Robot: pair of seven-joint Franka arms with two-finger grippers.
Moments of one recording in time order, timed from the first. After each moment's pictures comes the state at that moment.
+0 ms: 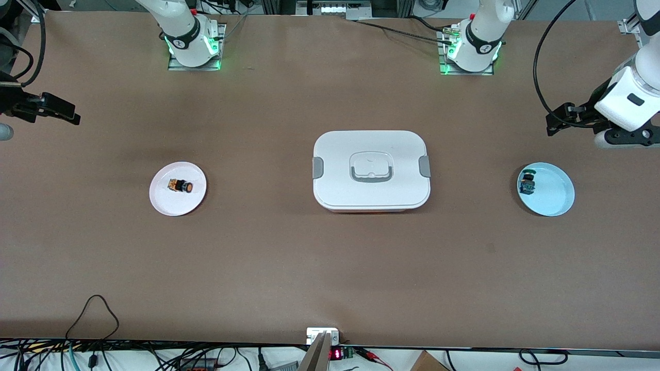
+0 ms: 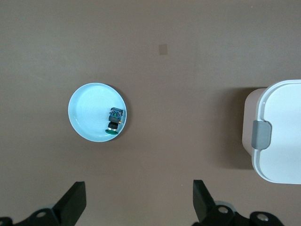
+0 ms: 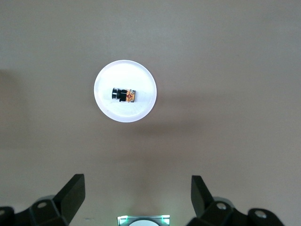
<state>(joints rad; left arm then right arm) -0.01 -0.01 -0.04 -1.67 0.06 1.59 -0.08 0.04 0.03 -0.11 -1.59 0.00 1.49 -0.03</state>
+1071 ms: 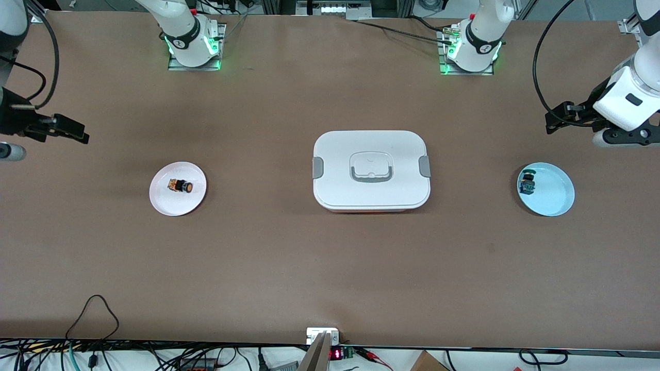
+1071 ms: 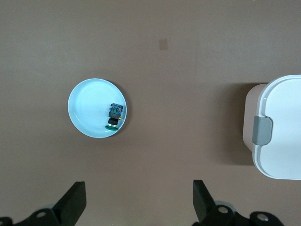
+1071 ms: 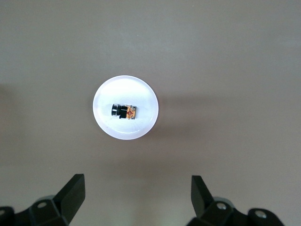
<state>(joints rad) -0.01 -0.01 -0.04 -1.67 0.06 1.57 -0.08 0.04 0.11 -0.11 -1.61 0.00 1.61 -0.03</state>
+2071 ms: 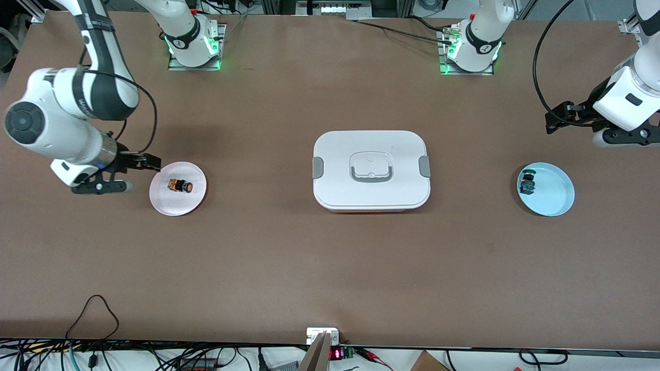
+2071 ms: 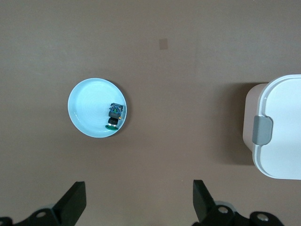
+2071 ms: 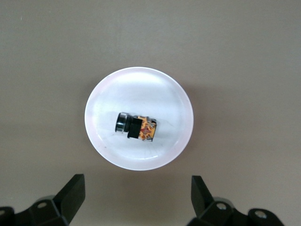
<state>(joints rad) -0.01 -0.01 -0.04 -1.67 0.06 1.57 -0.08 0.13 0.21 -0.09 -2.00 0.00 2.08 -0.03</state>
